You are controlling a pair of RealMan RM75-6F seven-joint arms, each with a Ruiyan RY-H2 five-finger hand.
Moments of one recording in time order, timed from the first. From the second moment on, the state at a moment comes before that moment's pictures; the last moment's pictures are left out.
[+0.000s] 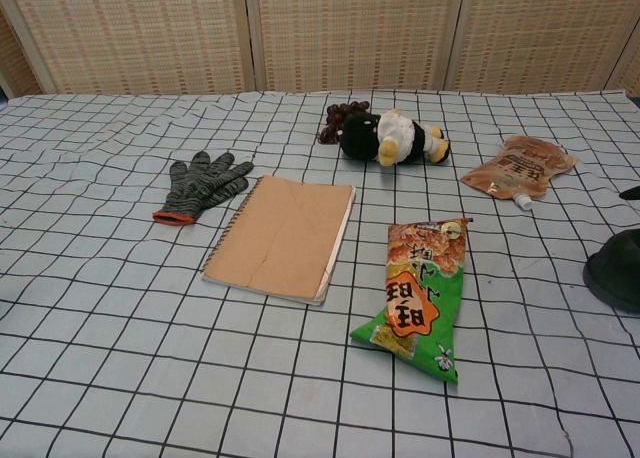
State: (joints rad) left arm -0.14 -1.19 0.05 -1.49 1.75 1.57 0.04; right arm 0.31 -1.30 0.05 -1.37 -1.39 1.01 0.08
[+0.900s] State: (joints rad) left arm -0.14 -1.19 0.05 -1.49 1.76 1.58 0.03; right arm 0.35 -1.41 0.05 -1.28 -1.33 0.99 0.00
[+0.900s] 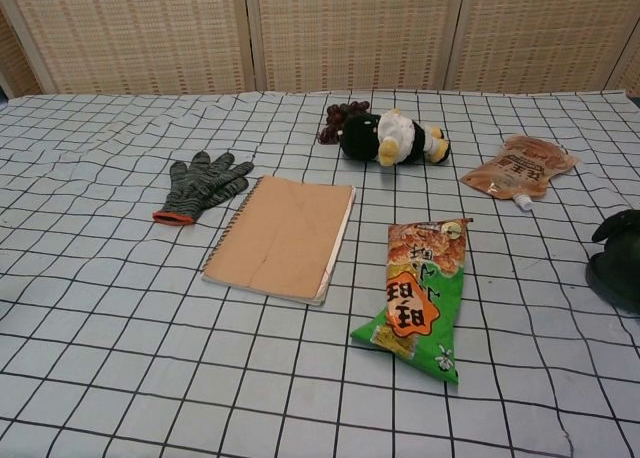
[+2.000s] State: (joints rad) left arm -0.14 -1.19 0.05 -1.50 1.76 1.57 0.04; right arm 0.32 -1.42 0.03 -1.26 -1.43 1.14 0.06
